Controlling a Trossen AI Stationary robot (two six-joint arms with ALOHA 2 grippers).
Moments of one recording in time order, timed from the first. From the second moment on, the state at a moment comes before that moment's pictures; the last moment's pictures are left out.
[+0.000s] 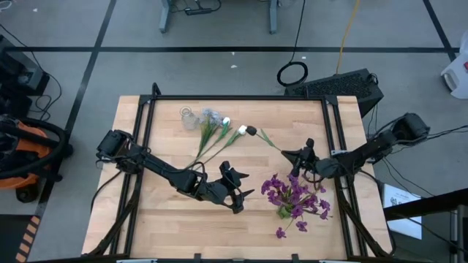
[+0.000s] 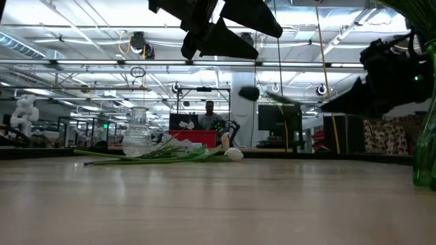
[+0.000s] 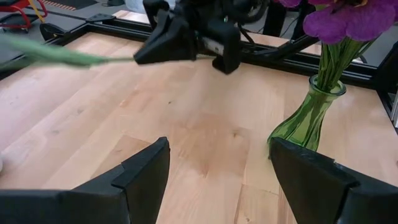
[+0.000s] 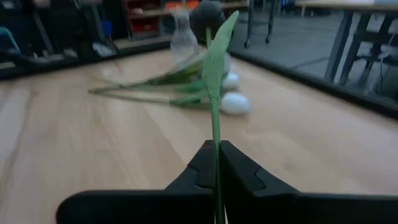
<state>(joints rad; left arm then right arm) -0.39 1.81 1.15 0.20 -0.58 -0.36 0.36 1.07 0.02 0.76 0.84 0.33</state>
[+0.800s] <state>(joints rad) -0.33 1.81 1.15 0.23 -0.63 -0.36 0.36 0.62 0.02 0.89 0.78 -0.09</state>
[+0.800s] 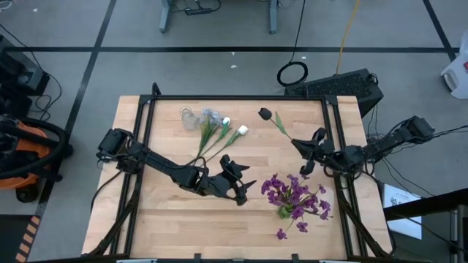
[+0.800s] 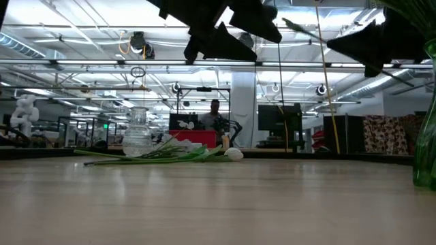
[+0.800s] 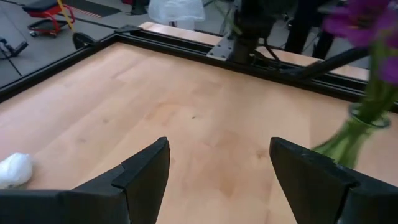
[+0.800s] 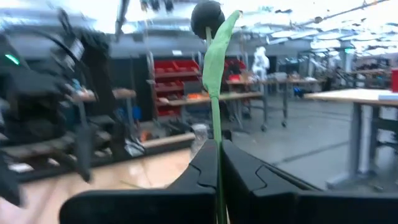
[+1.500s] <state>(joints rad) -0.17 1.81 1.15 0.47 -0.55 -0.20 0.36 0.58 0.10 1.18 0.52 -0.28</state>
